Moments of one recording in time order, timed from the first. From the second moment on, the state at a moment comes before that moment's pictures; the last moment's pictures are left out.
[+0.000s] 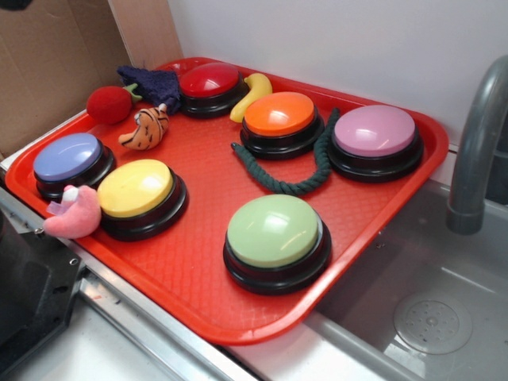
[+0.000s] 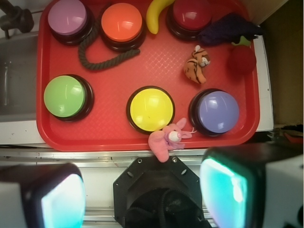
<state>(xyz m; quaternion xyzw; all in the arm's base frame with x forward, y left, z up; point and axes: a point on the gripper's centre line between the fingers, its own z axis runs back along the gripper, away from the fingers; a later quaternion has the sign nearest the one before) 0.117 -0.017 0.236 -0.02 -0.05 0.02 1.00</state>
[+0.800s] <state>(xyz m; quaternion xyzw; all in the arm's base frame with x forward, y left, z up) 0.155 0.004 0.190 0.07 -0.01 0.24 0.97</state>
